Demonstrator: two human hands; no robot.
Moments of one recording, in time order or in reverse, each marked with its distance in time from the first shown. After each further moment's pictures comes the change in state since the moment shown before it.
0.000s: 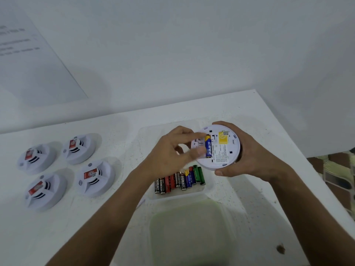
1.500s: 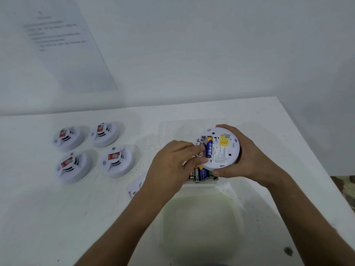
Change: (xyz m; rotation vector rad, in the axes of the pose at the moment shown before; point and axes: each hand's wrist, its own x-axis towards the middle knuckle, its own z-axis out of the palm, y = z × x) left_hand -0.069 0.012 0.012 0.514 0.505 0.289; right_hand 0.000 -0.008 0.037 0.072 -0.028 -0.013
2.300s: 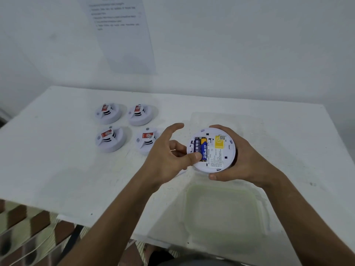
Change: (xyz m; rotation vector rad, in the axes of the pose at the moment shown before) left_hand -0.034 -0.006 -0.074 -0.511 -0.103 -0.915; right_hand 0.022 -0.018 0.068 0.022 -0.281 -0.063
